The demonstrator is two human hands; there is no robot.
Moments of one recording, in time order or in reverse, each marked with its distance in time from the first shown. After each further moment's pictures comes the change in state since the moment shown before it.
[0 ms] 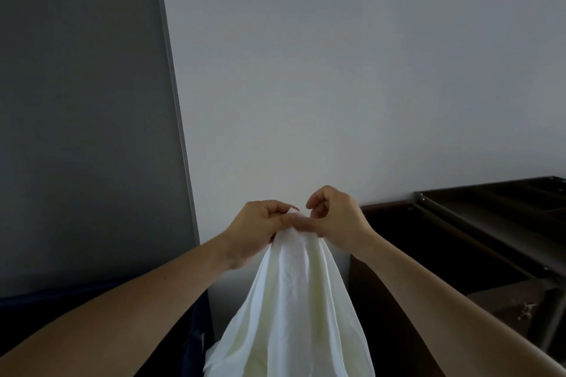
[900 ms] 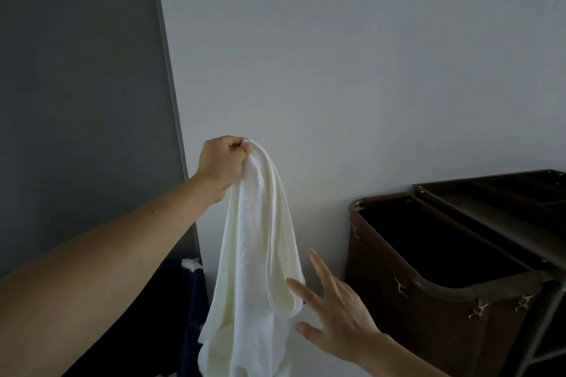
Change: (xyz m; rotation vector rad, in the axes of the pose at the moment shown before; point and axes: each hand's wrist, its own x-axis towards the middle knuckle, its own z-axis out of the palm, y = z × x) left_hand 0.074 0.022 -0.070 0.237 0.557 0.197; right_hand -0.101 0.102 0.064 -0.755 -0.166 -0.456
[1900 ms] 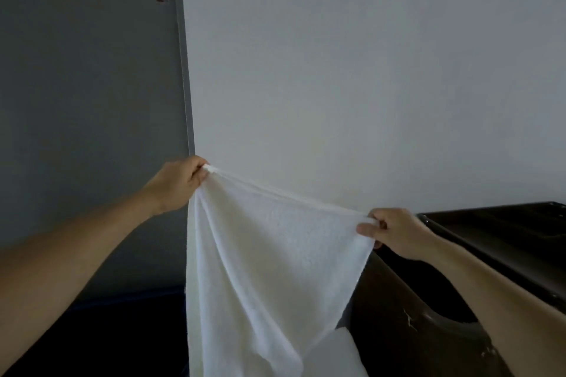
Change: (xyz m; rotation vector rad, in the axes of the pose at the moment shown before) left_hand 0.033 -0.024 -0.123 0.707 -0.145 0.388; right_hand 0.084 0.098 -0.154 0.291 -0.063 0.446
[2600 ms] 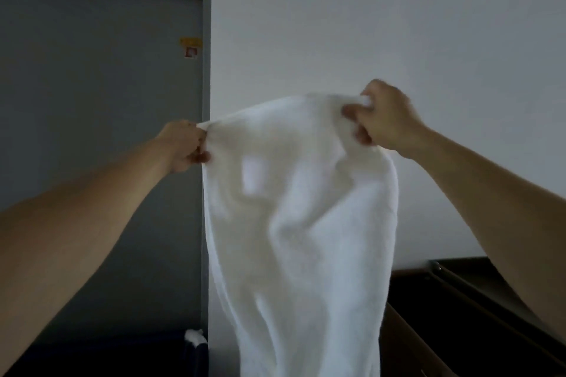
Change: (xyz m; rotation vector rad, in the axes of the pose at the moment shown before) left_hand 0.071 0.064 -0.118 -0.800 0.171 -0.474; right_hand 0.054 -0.196 -0.167 0.208 0.693 -0.278
